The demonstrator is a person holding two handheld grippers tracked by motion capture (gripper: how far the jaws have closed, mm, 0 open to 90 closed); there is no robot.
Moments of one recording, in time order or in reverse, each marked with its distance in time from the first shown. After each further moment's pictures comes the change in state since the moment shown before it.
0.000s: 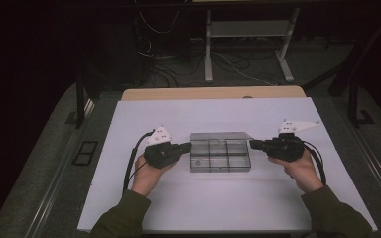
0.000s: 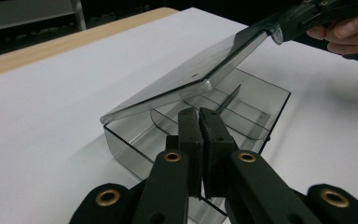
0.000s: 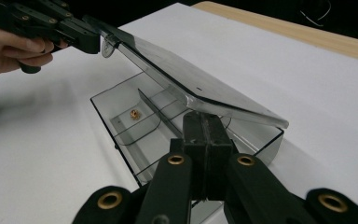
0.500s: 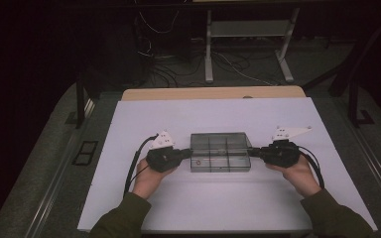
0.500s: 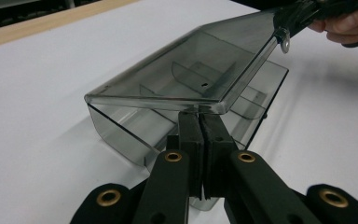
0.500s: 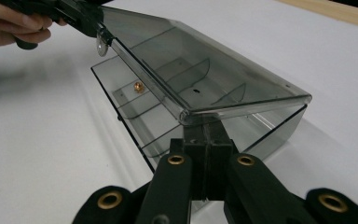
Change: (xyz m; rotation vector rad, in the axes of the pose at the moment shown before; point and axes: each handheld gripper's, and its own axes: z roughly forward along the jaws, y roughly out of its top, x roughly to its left) left arm -0.003 -0.012 0.005 0.068 -0.021 0.012; right arm 0.006 -0.013 0.009 0.081 0.011 -0.029
